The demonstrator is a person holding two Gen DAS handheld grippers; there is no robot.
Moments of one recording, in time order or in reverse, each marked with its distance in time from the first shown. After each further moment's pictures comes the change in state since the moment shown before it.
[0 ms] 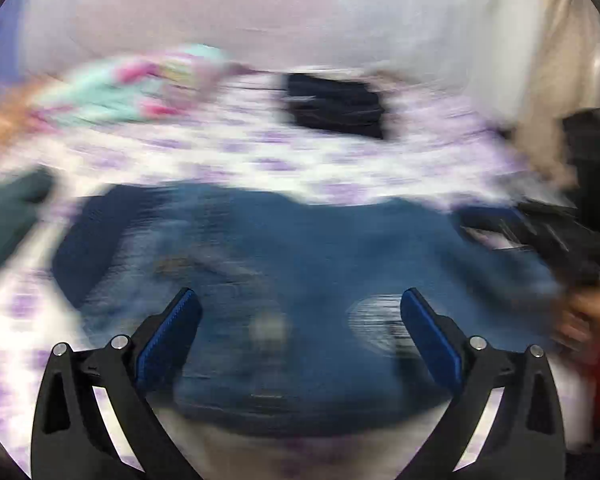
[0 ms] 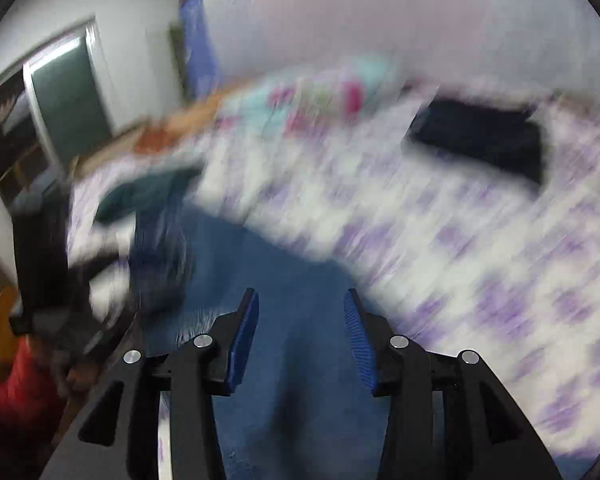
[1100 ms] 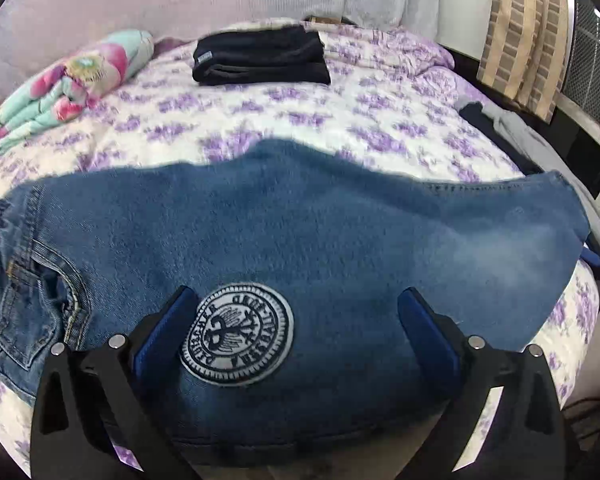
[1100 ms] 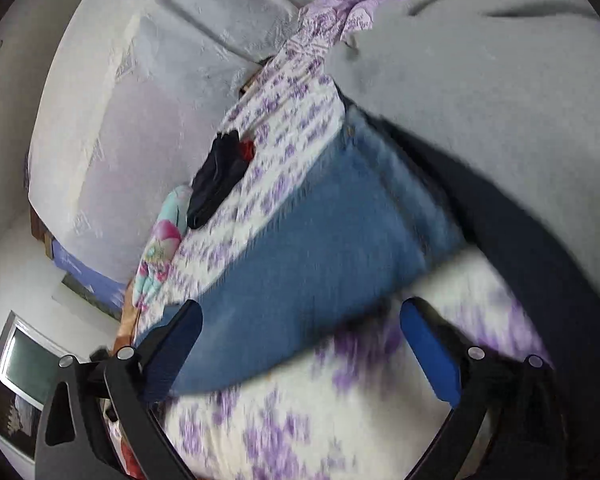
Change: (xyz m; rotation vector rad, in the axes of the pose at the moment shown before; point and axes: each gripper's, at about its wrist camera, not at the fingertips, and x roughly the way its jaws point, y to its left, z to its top) left arm 0.027 -0.091 -0.004 0.137 0.124 -0.191; right arm -0.235 -0.164 -0.252 0.960 -0.437 -0.129
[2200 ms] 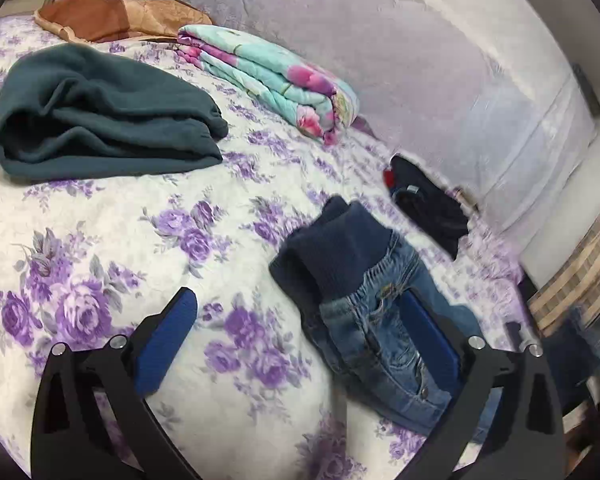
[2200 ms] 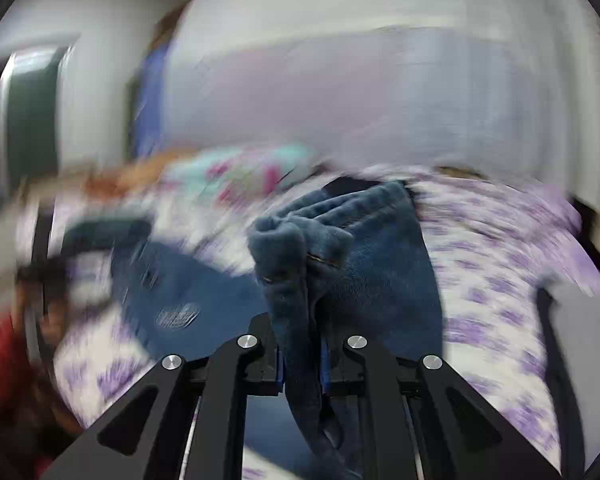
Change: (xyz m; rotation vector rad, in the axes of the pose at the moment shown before) left arm -0.100 0.203 -0.084 -0.707 -0.341 0.071; right arm 0.090 0.256 -0.117 -1.085 -0.043 -0.011
